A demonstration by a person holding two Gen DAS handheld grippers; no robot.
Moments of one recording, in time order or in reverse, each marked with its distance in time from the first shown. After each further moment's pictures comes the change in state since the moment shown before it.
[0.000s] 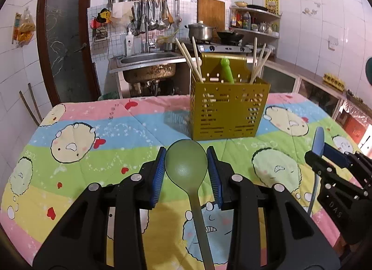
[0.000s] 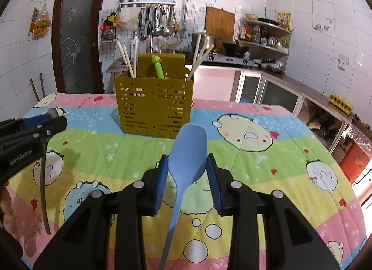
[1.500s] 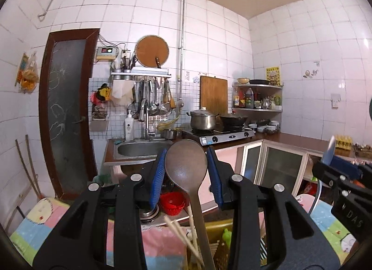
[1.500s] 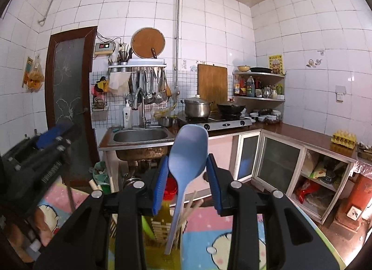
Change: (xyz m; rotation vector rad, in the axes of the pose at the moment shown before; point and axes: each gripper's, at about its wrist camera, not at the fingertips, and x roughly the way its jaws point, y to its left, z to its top) left arm 0.054 -0.025 0.194 -0.001 -0.489 0.014; right arm 0.045 -0.033 0.200 0.075 -0.342 0.004
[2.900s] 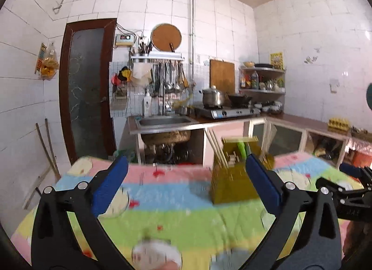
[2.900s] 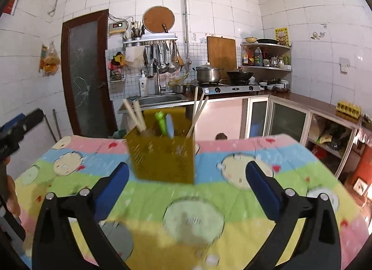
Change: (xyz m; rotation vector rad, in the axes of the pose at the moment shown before) left arm -0.210 0.059 -0.088 0.001 0.118 0.049; right arm -0.142 -0.019 -0.142 0.040 0.145 0.094
